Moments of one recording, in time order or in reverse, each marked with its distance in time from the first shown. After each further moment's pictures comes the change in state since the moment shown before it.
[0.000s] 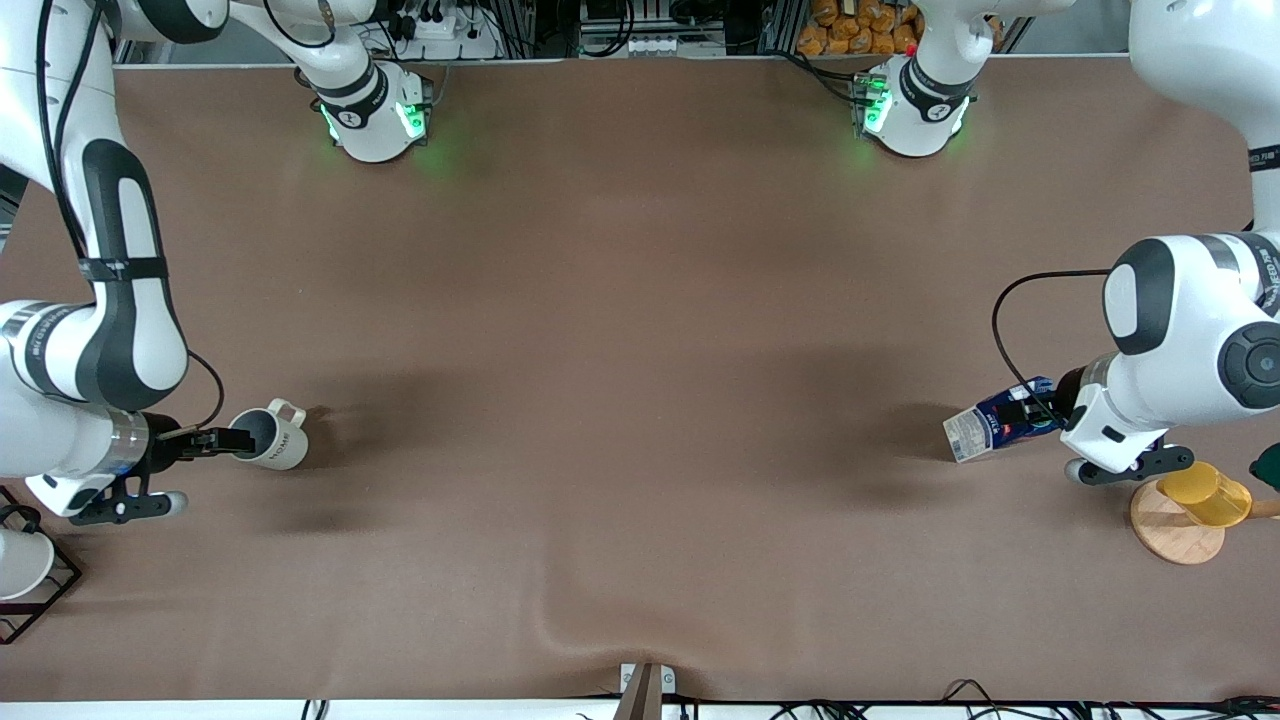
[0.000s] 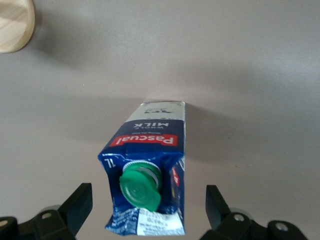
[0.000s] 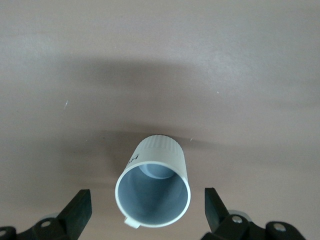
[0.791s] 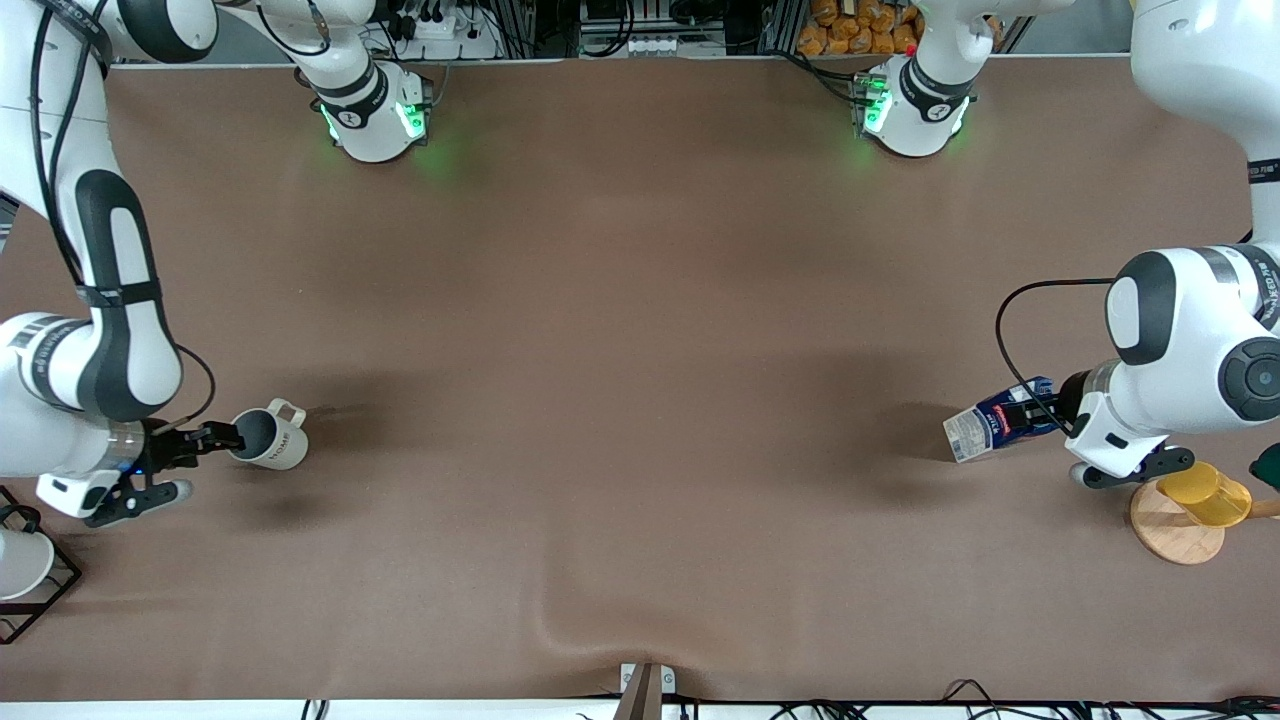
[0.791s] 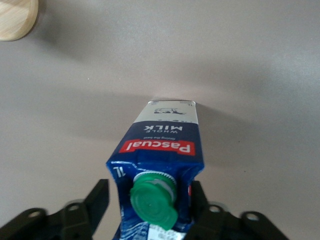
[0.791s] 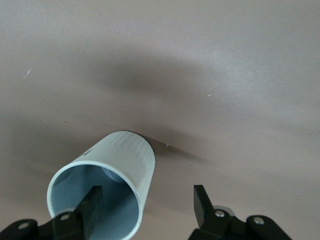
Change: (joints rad) left arm 0.013 0.020 0.000 0.000 0.000 0.000 -0.032; right arm -0.064 0.046 0.008 -0.068 0.008 0.108 -0.248
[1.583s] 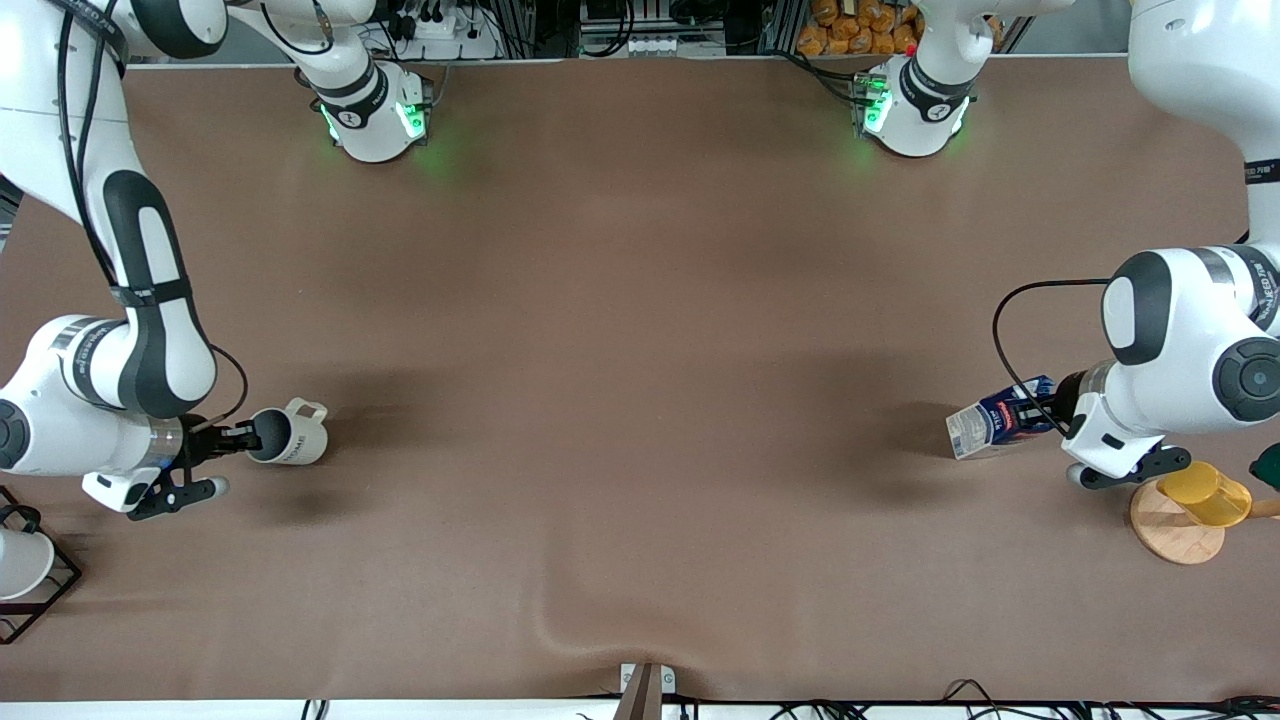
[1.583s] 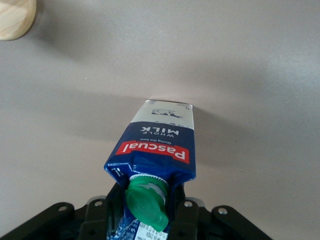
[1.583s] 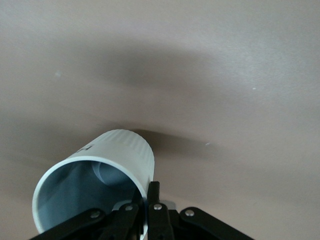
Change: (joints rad) left arm -0.006 0.000 -0.002 0.004 0.000 0.000 -0.005; right arm 0.059 -0.022 0.007 -0.007 0.020 -0.065 0.140
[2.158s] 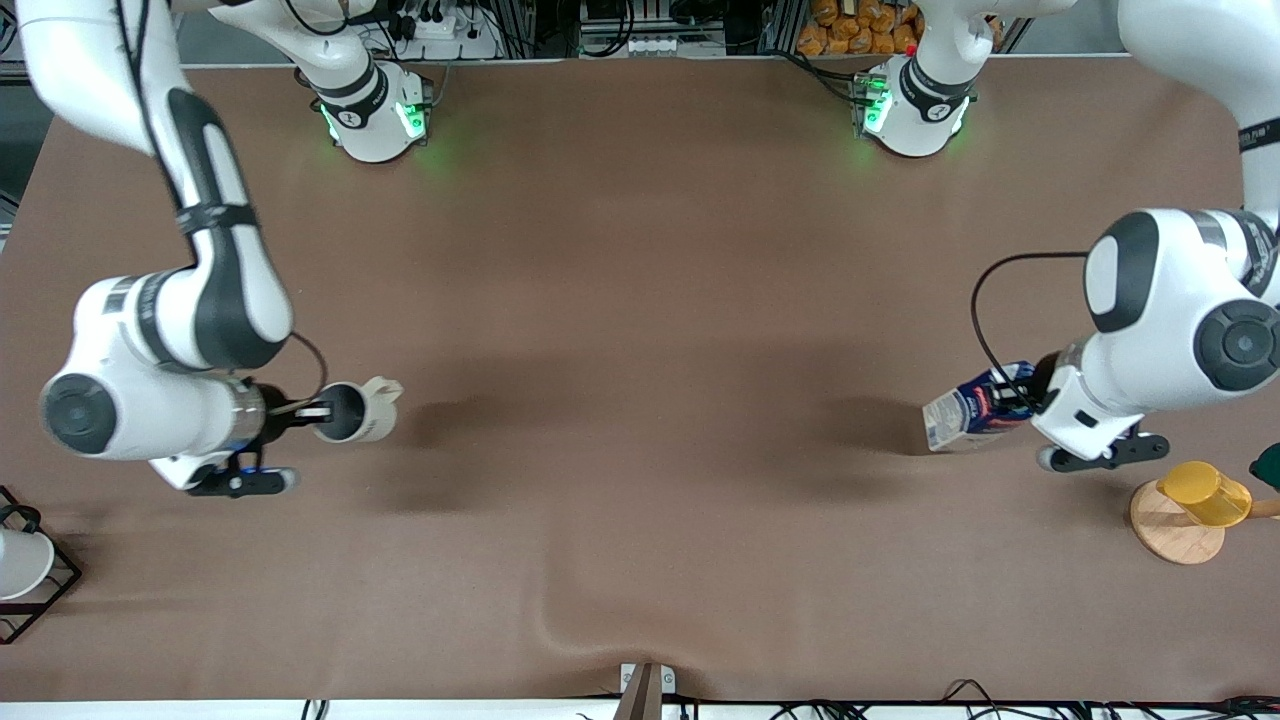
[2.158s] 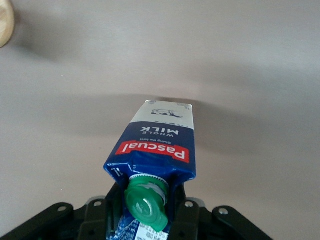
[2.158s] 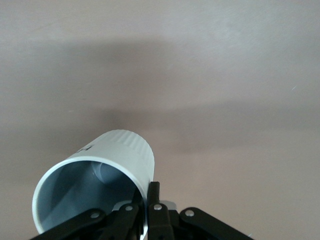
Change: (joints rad) left arm -0.048 -0.091 -0.067 0.031 0.000 -0.105 -0.002; right arm 0.247 -0.124 0.007 0.060 0.005 -0.236 0.527
